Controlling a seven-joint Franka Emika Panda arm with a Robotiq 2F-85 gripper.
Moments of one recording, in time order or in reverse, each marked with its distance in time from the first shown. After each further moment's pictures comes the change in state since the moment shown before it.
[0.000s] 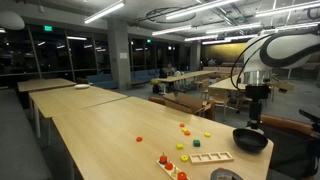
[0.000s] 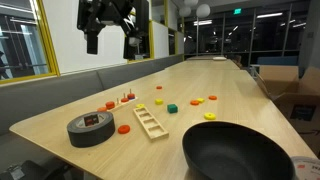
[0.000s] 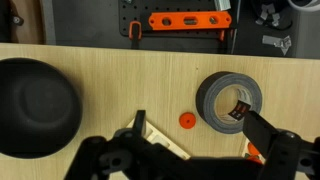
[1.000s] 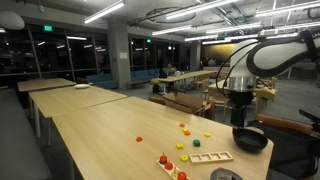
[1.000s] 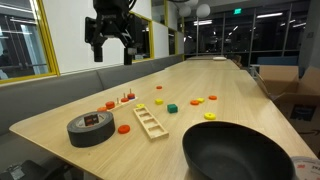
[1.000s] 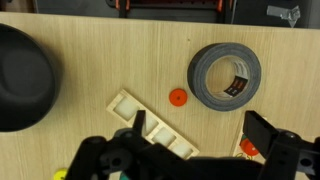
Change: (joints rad) arm 0.051 0.117 0.112 0.003 0.062 0.178 0.109
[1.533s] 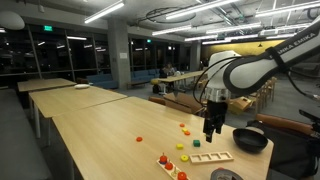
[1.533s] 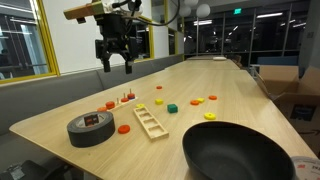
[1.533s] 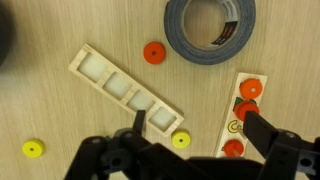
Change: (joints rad) arm 0.054 0.261 0.138 0.079 0.029 0.261 0.195
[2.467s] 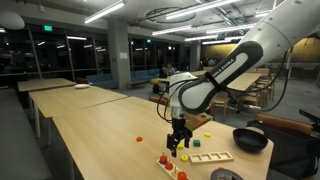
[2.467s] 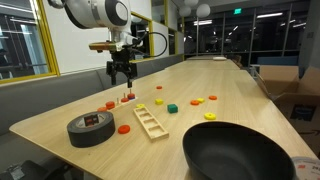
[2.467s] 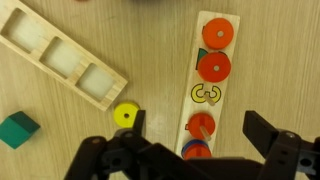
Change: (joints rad) arm 0.050 0.524 0.081 0.352 0.000 0.111 0.143
